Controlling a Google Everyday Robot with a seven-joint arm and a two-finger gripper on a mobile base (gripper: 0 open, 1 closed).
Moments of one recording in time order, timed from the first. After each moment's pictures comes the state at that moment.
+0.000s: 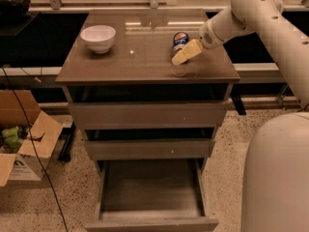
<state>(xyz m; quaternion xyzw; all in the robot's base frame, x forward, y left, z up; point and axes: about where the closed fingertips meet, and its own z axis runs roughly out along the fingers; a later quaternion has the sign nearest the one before) 0.790 -0.140 0.856 -0.40 0.83 0.12 0.36</state>
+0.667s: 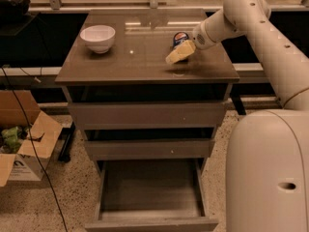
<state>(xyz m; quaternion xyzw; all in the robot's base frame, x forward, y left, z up) 0.814 -0.118 0.841 -0.40 0.83 0.15 0.36</state>
